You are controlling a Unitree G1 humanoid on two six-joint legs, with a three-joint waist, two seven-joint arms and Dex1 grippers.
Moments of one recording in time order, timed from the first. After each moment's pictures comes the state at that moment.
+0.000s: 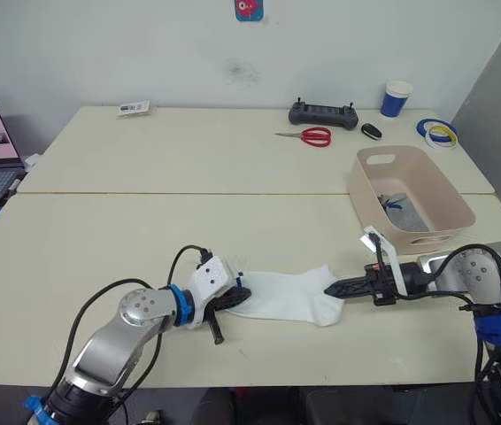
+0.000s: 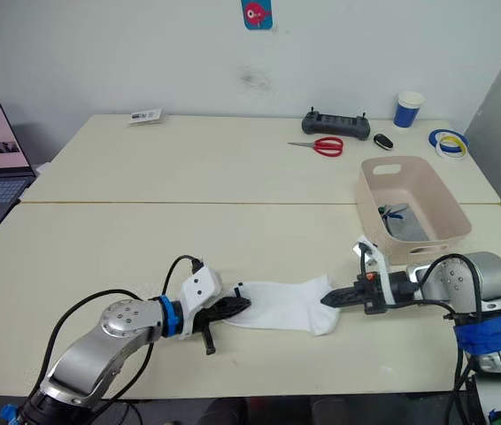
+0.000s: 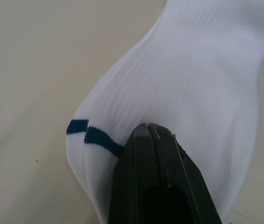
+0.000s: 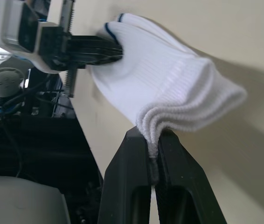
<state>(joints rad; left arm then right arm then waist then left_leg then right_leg) -0.12 0.63 -0.23 -0.35 -0.22 0.52 -0.77 -0.57 -0.64 -0.01 -0.07 0.88 1.59 0.85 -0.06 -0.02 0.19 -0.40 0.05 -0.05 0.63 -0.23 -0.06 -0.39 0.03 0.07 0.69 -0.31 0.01</state>
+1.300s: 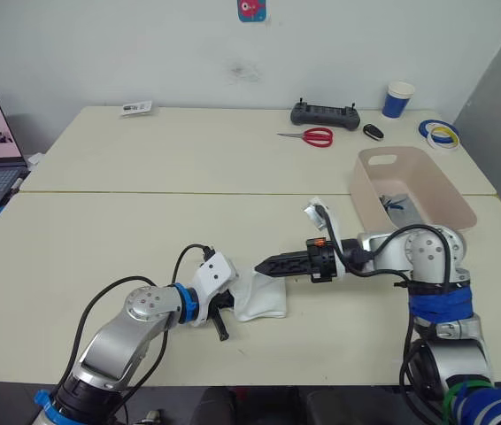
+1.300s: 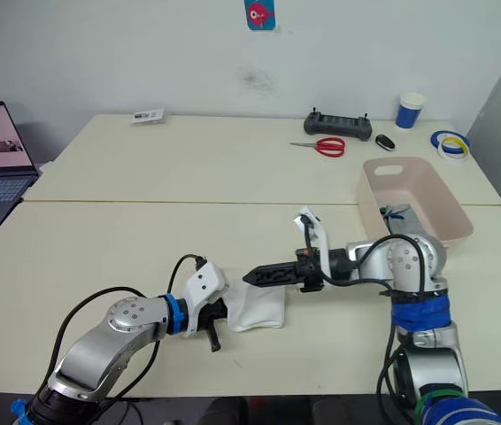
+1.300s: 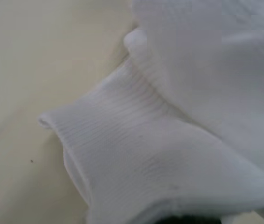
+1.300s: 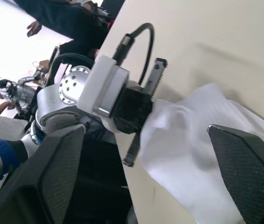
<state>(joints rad) -0.14 0.63 -0.21 -0.35 -0.25 0.60 -0.80 -0.70 -0.30 -0.11 -0.06 1.00 1.61 0.53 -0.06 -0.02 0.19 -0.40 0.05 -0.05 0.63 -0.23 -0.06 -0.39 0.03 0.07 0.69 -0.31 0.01</state>
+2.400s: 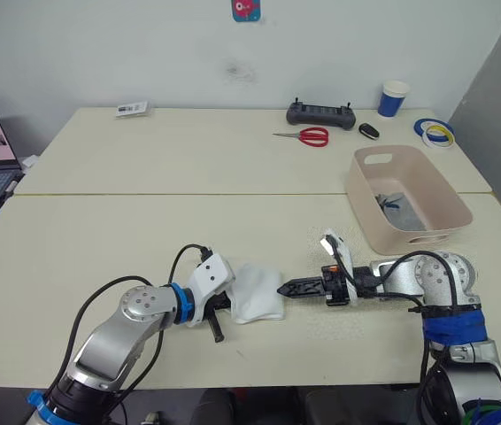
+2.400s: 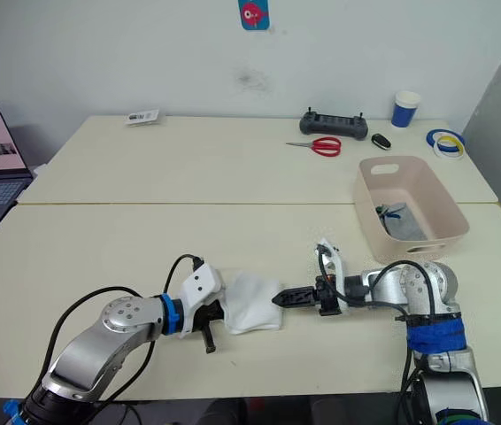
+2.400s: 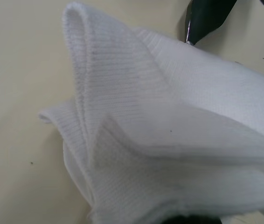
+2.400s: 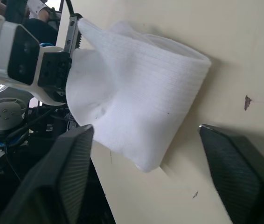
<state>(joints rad) -0.13 0.64 -0.20 -0.35 -0.25 0.58 -0.82 -0.55 -0.32 -0.10 0.01 1.05 1.61 0.35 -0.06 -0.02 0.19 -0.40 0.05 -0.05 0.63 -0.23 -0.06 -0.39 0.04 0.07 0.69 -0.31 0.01</state>
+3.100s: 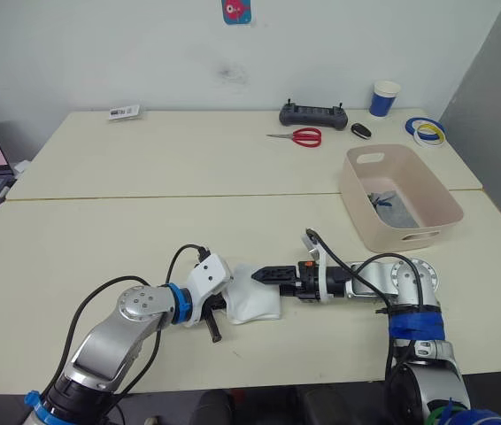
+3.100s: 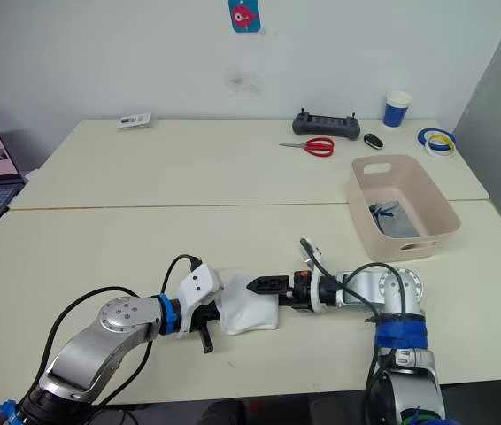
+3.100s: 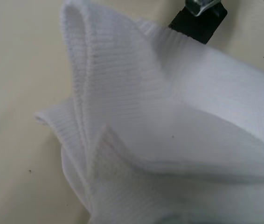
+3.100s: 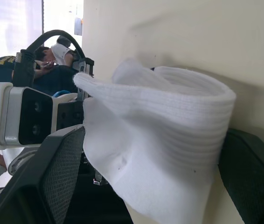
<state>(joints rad) -0.13 0.65 -0.20 -0.35 -0.25 0.58 -0.82 -0.57 -0.07 -0.24 0.18 1.22 1.60 -0.01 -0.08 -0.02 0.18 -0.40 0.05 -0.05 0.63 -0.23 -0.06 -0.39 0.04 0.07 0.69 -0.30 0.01</state>
